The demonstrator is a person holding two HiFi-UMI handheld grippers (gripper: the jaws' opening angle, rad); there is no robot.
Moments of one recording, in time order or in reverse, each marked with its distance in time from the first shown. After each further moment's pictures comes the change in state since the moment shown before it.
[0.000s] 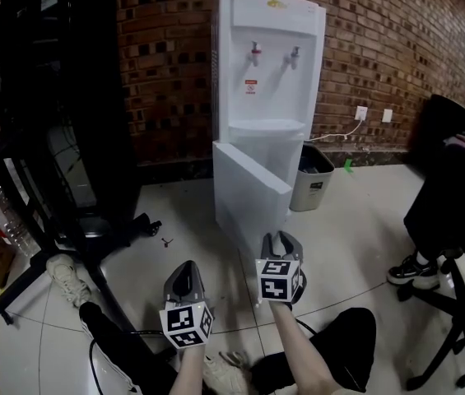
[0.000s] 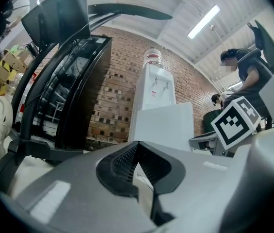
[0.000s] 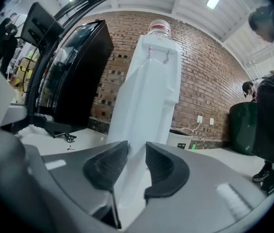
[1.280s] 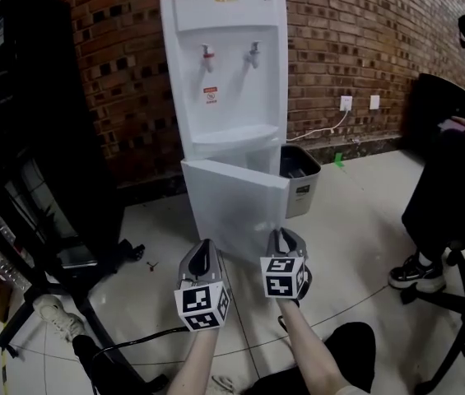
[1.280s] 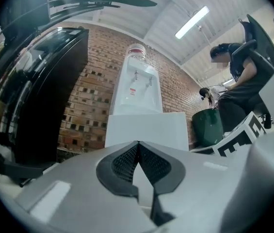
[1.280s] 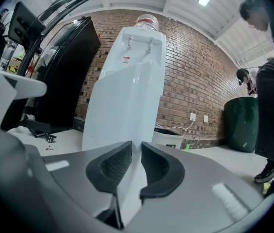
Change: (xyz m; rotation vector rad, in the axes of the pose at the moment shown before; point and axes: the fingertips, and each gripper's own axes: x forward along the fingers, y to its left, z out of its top) left arm 0.124 -0.098 0.032 0.069 -0.034 -0.147; right arm 0.059 -0.084 -0.011 0.042 -0.013 -0.059
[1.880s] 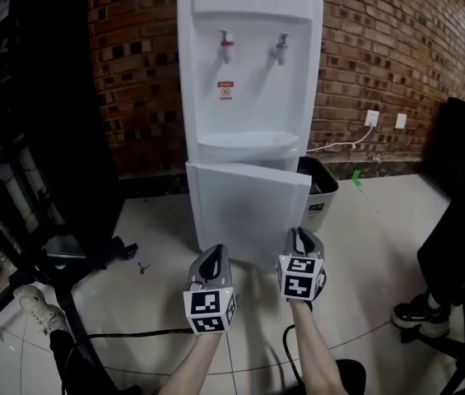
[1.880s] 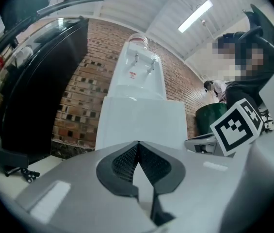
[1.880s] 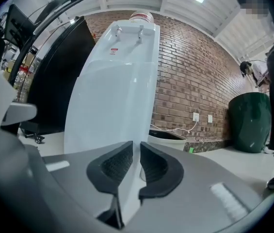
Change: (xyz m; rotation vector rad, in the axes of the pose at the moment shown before) left arm 0.067 -0.009 -0.051 -0.016 0.039 0.021; right arm 0.075 -0.048 0.004 0.019 -0.032 0.028
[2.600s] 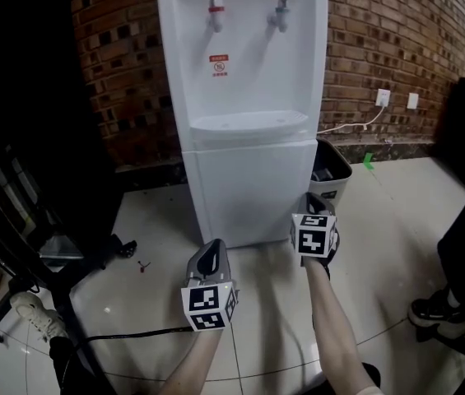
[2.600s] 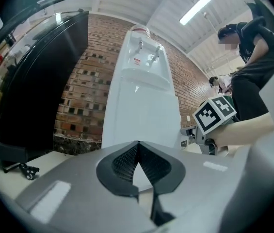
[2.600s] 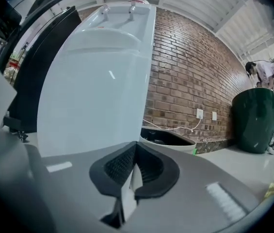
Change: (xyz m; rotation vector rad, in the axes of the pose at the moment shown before) left arm 0.026 0.024 -0.037 0.015 0.059 0.032; right arm 0.097 -0.029 0.000 0.007 0.038 -0.007
